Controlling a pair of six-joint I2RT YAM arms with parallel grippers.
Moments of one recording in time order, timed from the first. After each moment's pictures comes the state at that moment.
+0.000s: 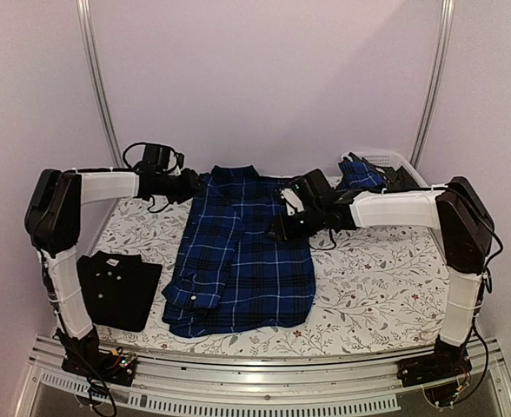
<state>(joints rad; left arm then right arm) -0.25 2.01 1.47 -0.06 0.30 -0.60 0.75 1.99 1.44 -0.18 -0.21 0.39</state>
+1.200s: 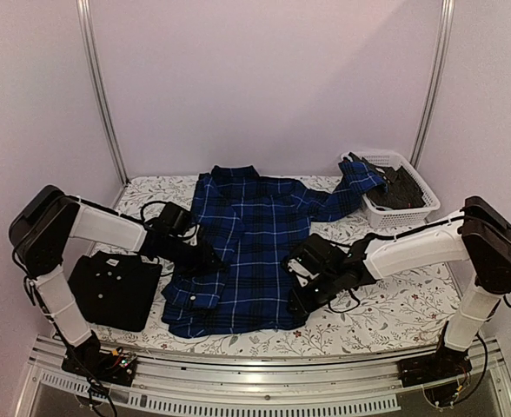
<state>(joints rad) -0.55 1.78 0.86 -0.05 0.36 -0.72 0.99 1.75 0.95 -0.32 -0.11 0.46</state>
